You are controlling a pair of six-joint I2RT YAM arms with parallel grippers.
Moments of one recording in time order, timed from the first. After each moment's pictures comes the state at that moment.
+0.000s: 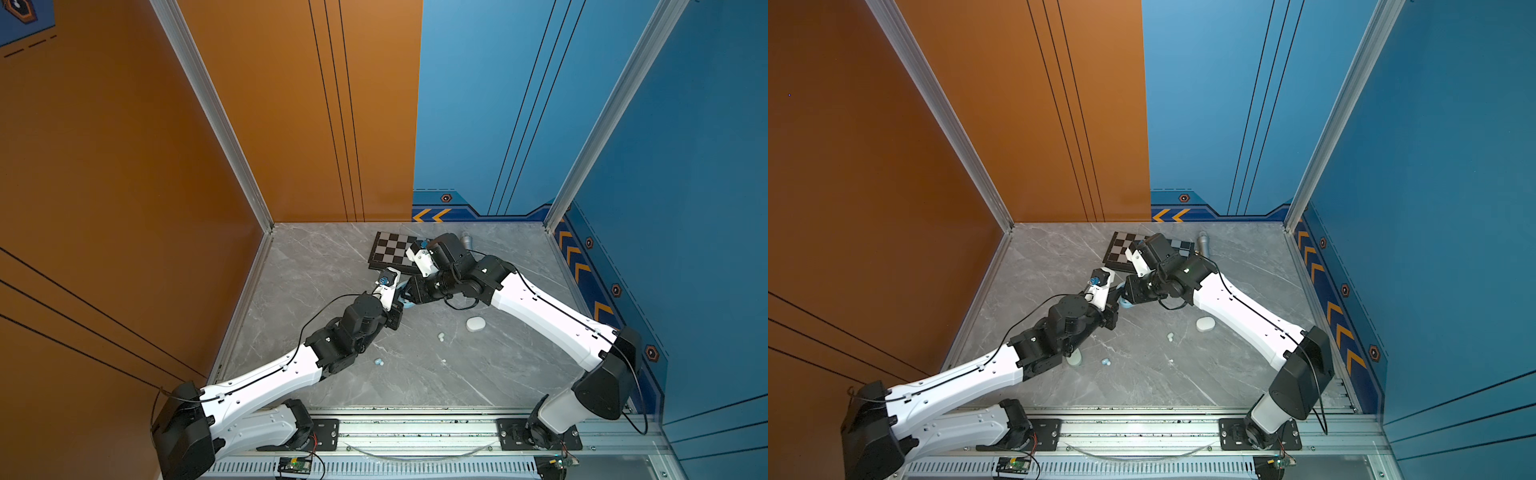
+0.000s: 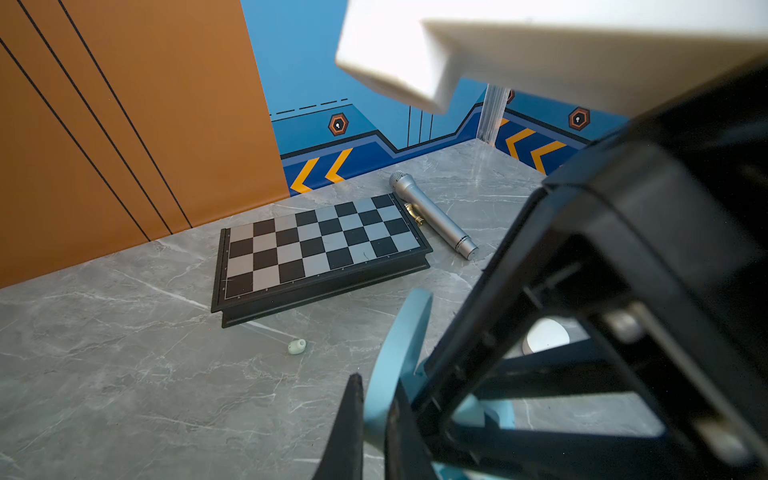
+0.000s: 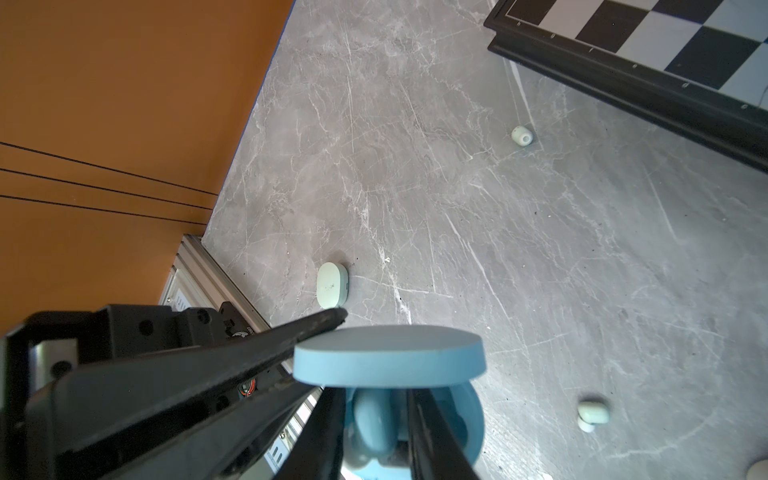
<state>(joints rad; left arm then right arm) -0.89 1.09 0.73 0.08 -0.38 -0.13 0.76 1.58 1.54 -0.79 -0.30 0.47</state>
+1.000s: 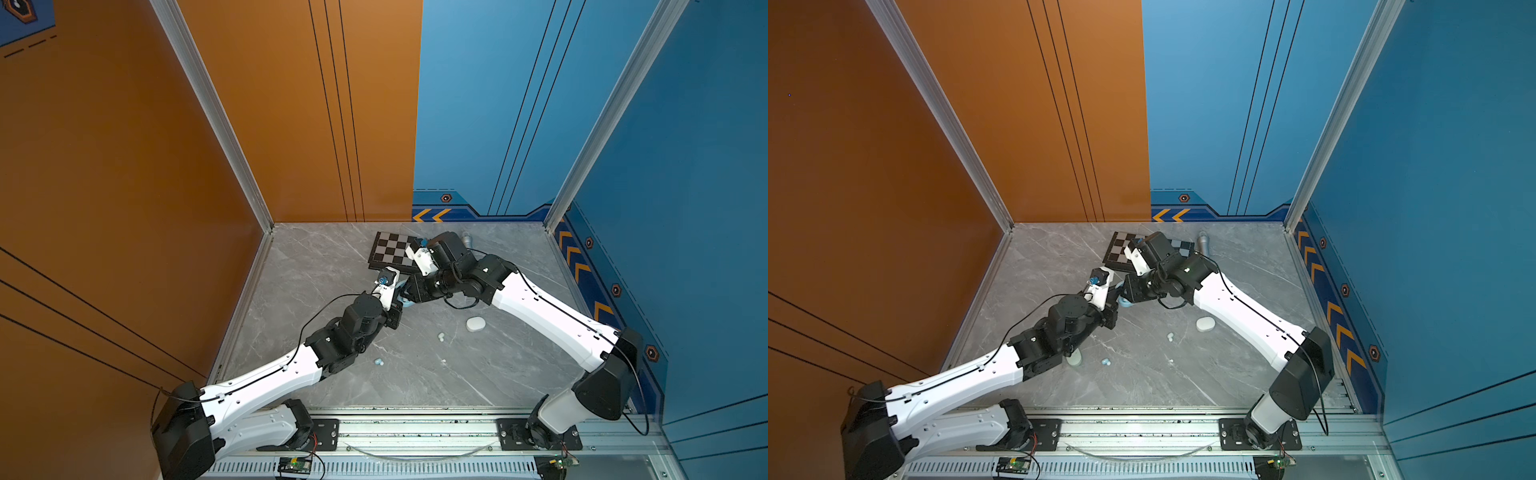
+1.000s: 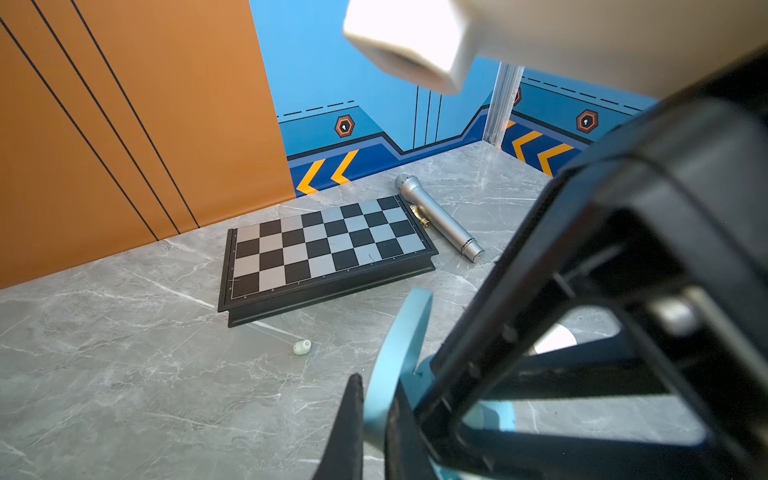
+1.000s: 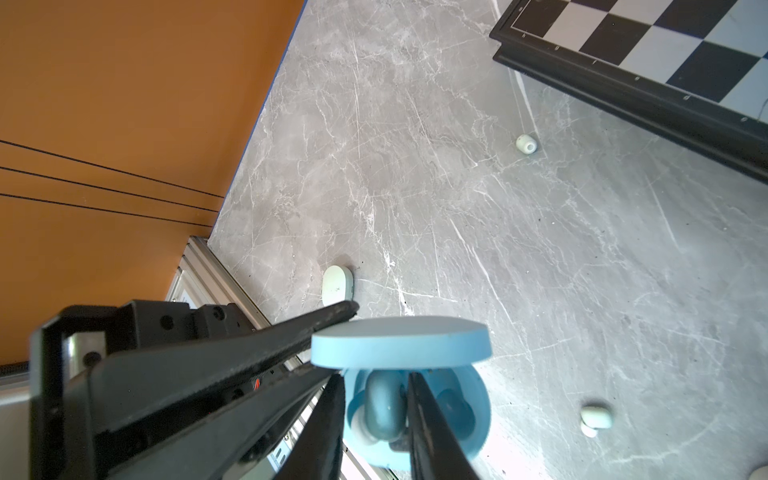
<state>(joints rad) -0.89 1.09 0.73 0.08 -0.39 -0.13 0.77 1.58 1.55 -0.79 -0.30 0.47</state>
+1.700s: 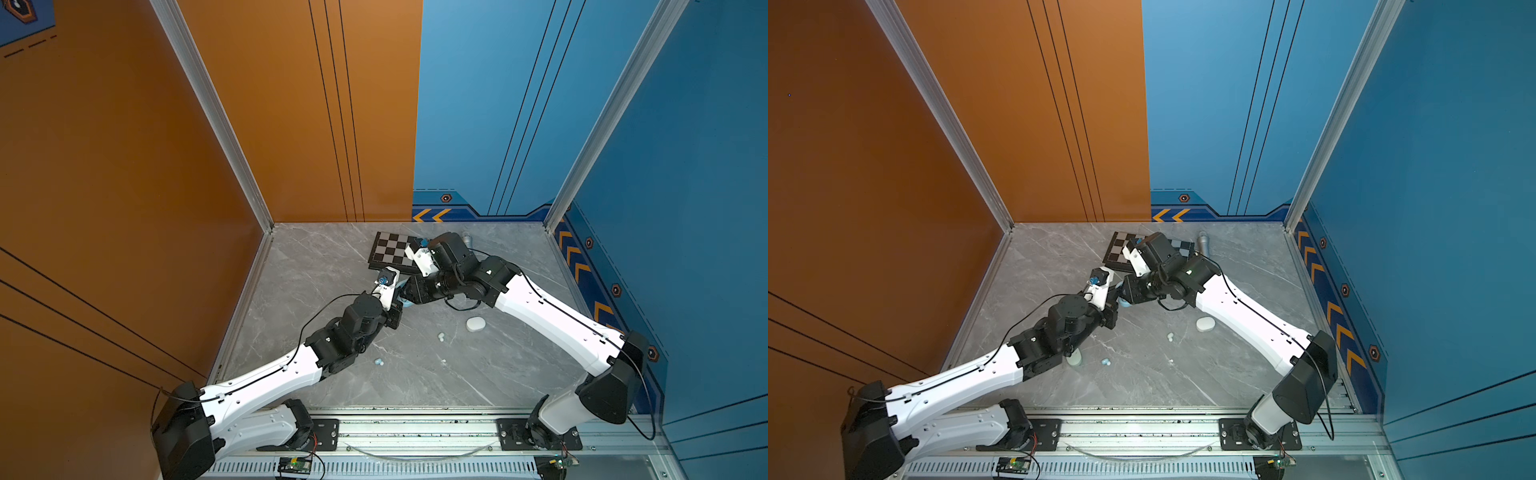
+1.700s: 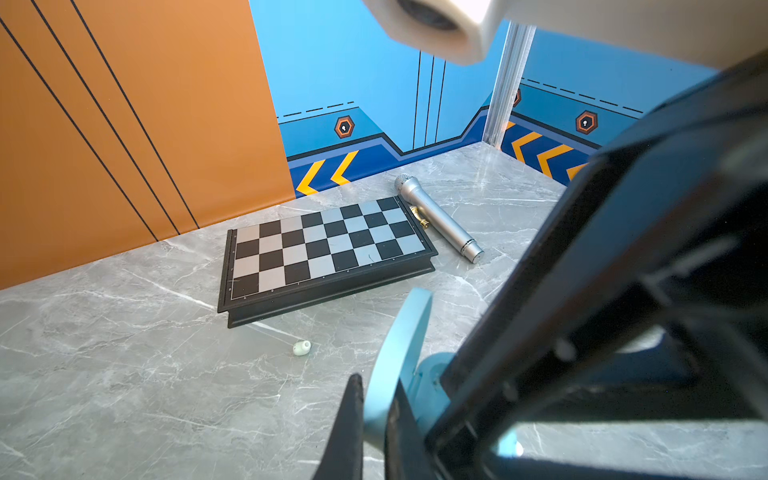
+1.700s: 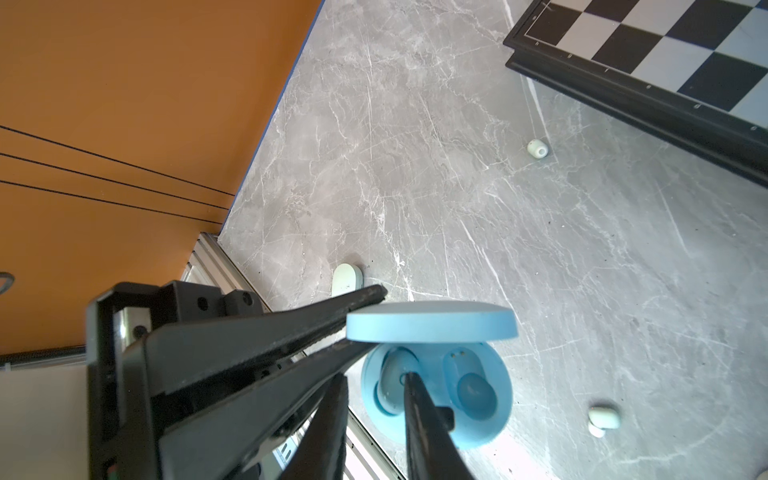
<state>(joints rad) -0.89 1.09 0.73 0.08 -0.39 -0.13 0.78 1.56 1.55 -0.79 -0.30 0.47</state>
